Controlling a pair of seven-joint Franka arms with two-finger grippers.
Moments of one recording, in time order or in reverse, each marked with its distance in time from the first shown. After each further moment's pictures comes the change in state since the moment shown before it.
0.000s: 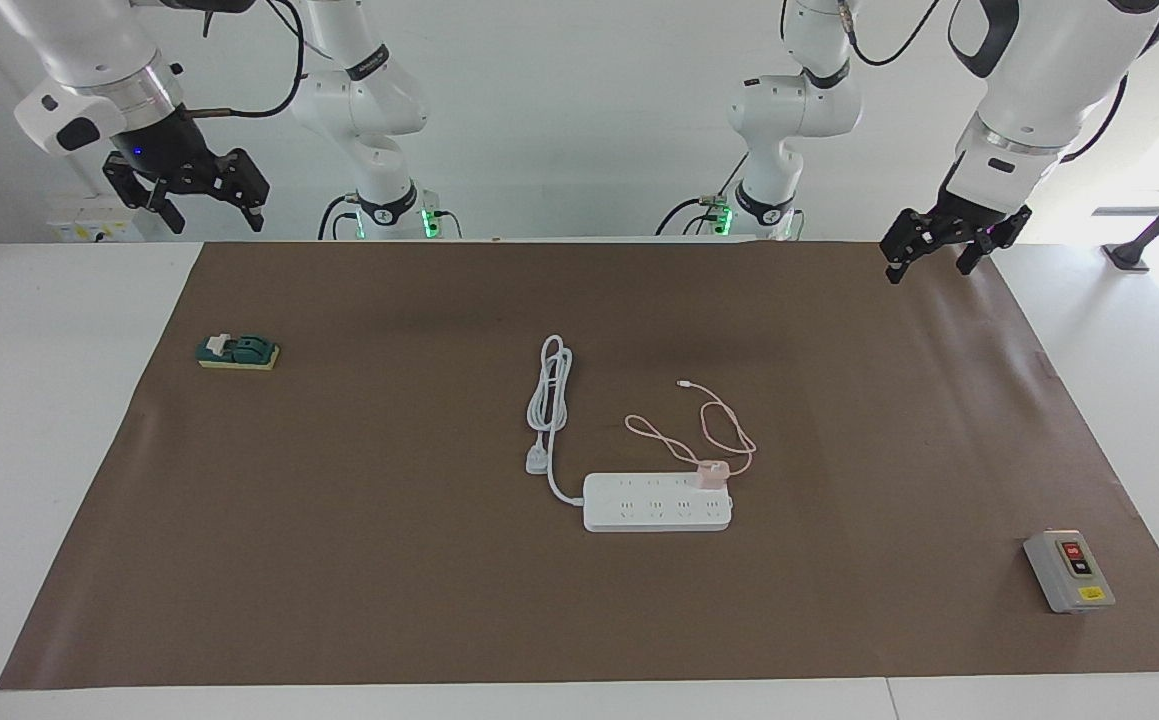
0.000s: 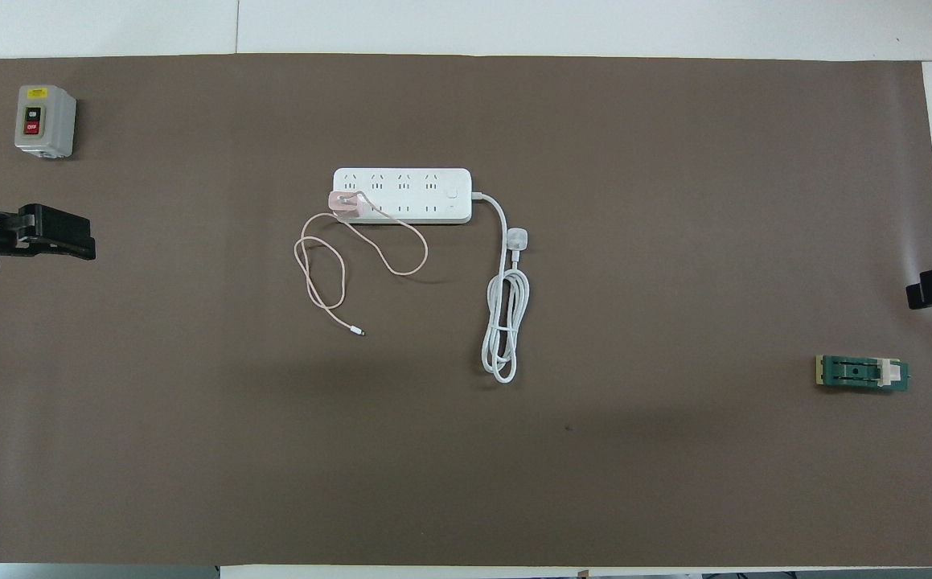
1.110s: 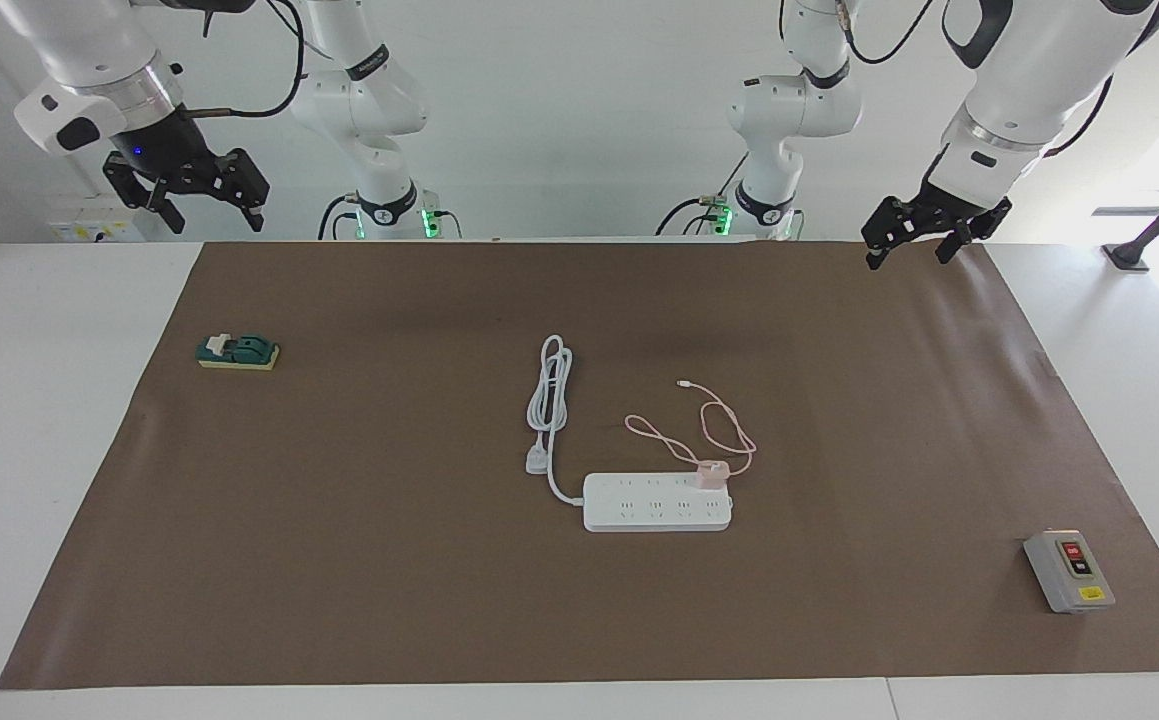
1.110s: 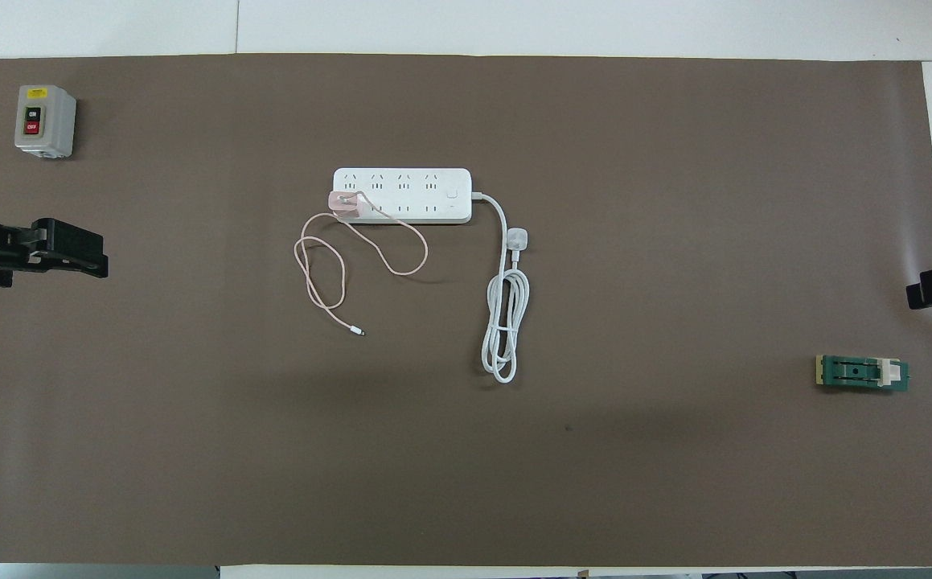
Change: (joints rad) left arm 0.000 0.002 -0.011 0.021 -0.017 -0.057 0.000; right arm 0.000 0.000 0.000 0.000 0.000 0.000 0.000
